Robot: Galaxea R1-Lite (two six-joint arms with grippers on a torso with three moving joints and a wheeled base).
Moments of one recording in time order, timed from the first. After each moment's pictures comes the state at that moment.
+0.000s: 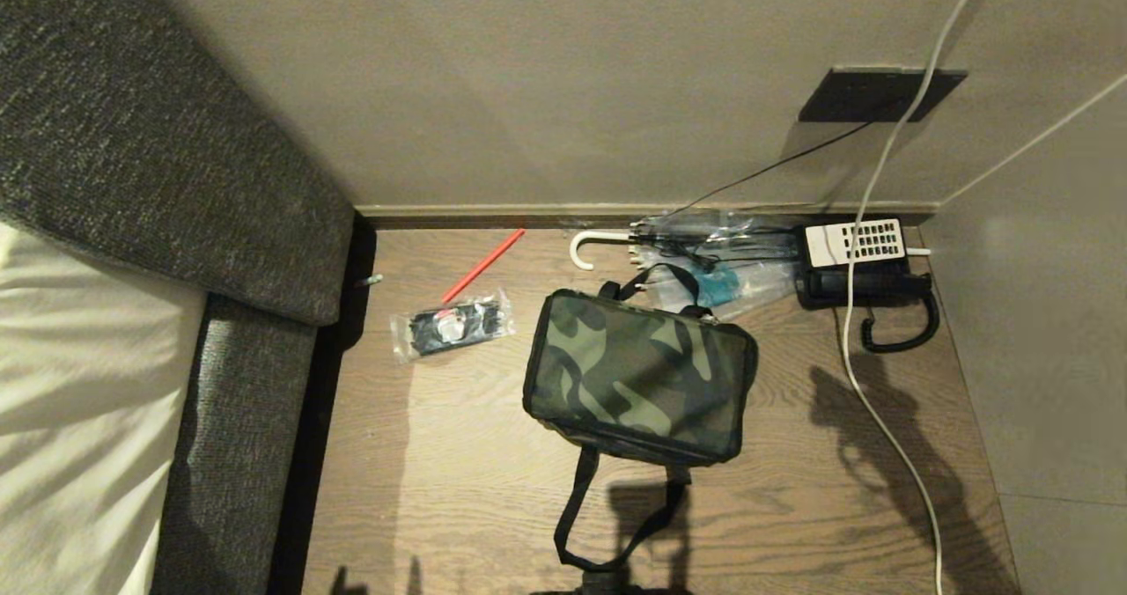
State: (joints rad) left arm 0.01 0.04 -0.03 -0.03 -0.01 -0.24; right arm 0.26 1.04 -1.37 0.51 0.01 0.29
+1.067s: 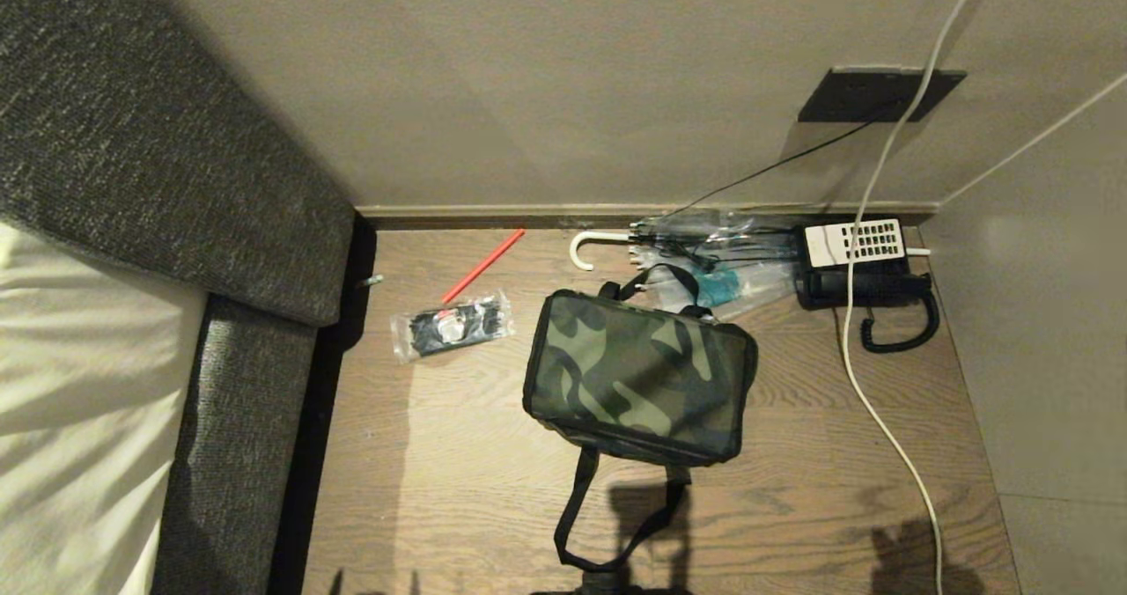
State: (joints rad) left arm 0.00 -0.01 -0.02 0.04 -0.01 0.01; right arm 0.25 0.34 -0.64 0.53 -0.07 0.14
